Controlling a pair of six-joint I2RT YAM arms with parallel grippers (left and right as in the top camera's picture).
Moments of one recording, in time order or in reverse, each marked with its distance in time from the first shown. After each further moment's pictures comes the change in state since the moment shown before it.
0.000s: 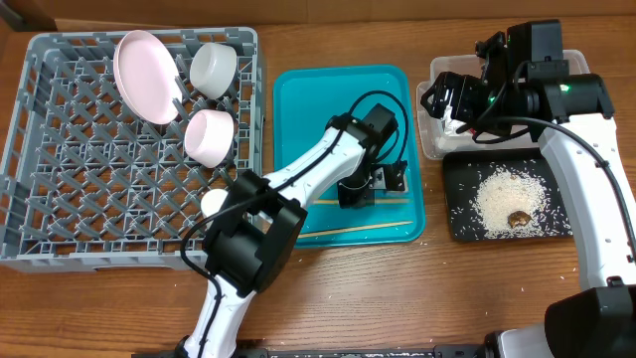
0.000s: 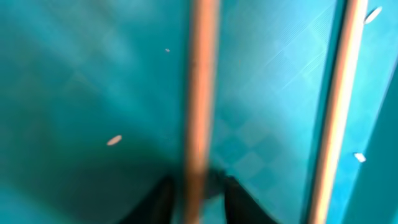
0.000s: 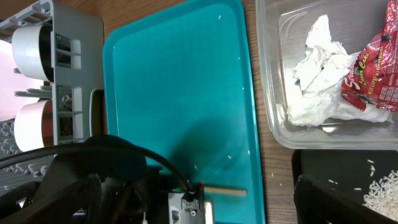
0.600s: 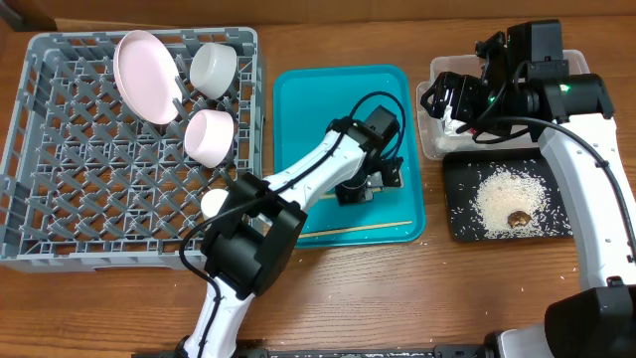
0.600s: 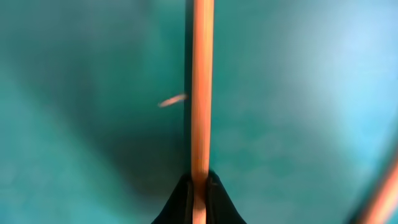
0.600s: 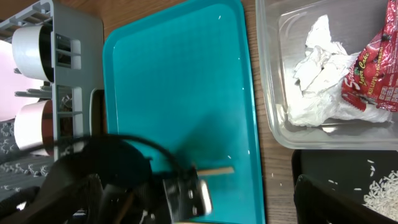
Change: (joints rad) left arm -0.007 -0.003 0.010 0.020 -0.195 -0.145; right arm 0.000 0.000 0.000 0.000 0.000 0.000
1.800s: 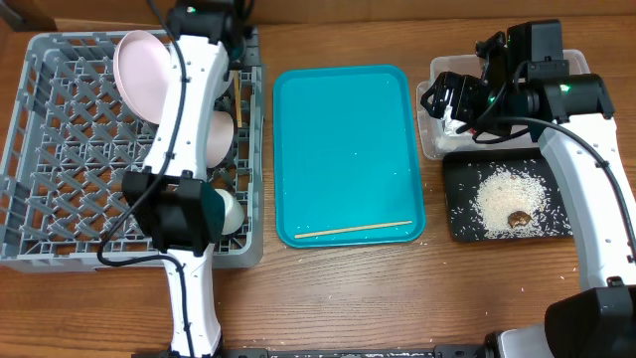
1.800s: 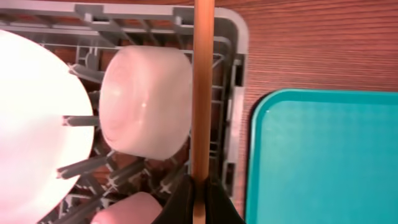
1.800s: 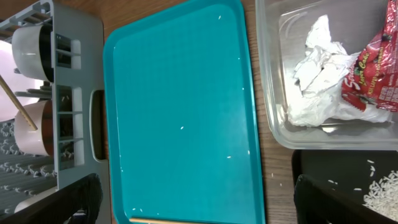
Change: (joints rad) left arm 0.525 0.075 0.754 -0.237 -0.088 -0.879; right arm 0.000 0.000 0.000 0.000 0.000 0.000
